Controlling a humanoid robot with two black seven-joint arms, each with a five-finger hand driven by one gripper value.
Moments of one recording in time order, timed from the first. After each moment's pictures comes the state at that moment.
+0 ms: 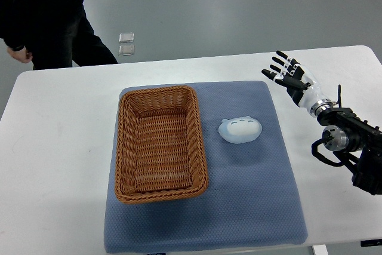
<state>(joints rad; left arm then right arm) -0.05 0.00 -0.12 -0.17 0.07 -0.04 0.03 0.64 -0.24 0.68 0.64 -0.28 0.11 0.39</state>
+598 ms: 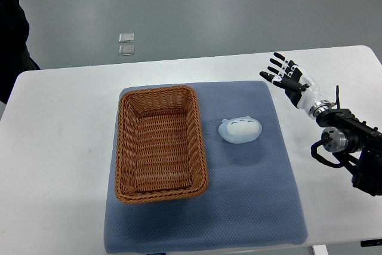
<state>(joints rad) -0.05 0.00 -0.12 -0.16 0.06 -0.04 0.03 0.64 -0.24 0.66 0.65 -0.28 0.12 0.39</state>
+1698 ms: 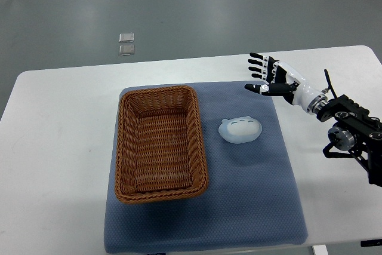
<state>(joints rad) -0.05 0.00 -0.12 -0.17 0.06 -0.04 0.03 0.66 -0.31 0.66 0.72 -0.72 0.28 0.46</state>
